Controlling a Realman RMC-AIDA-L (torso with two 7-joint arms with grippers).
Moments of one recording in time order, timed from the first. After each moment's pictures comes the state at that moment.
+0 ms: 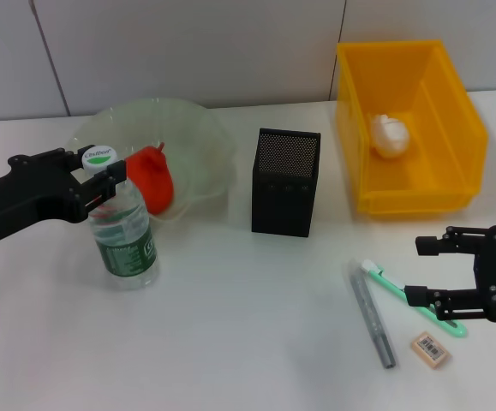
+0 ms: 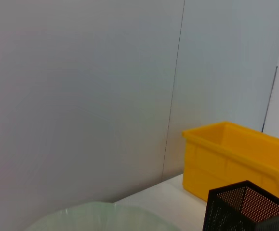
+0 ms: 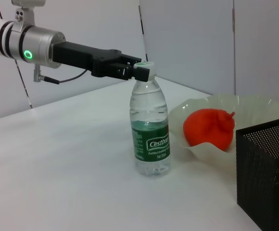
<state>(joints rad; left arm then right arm) -0.13 -2.07 1.38 1.30 1.61 0.94 -1.75 0.28 2.08 2.46 1.10 1.11 -1.77 1.45</state>
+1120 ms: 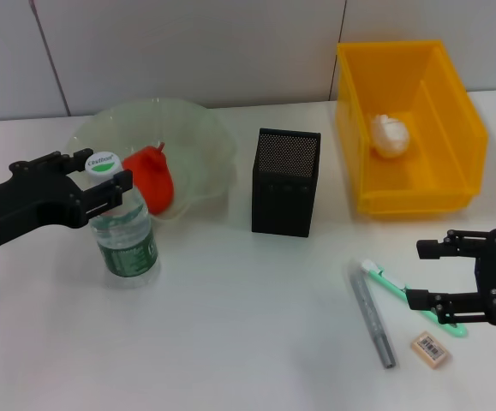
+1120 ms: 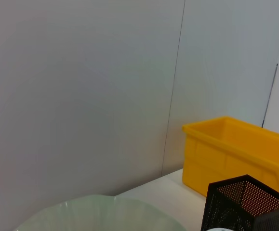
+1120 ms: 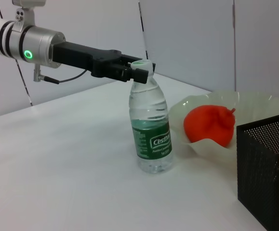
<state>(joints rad) -0.13 -2.07 1.38 1.28 1.61 0.94 -1.74 0.28 2.08 2.46 1.10 1.11 -1.77 1.45</state>
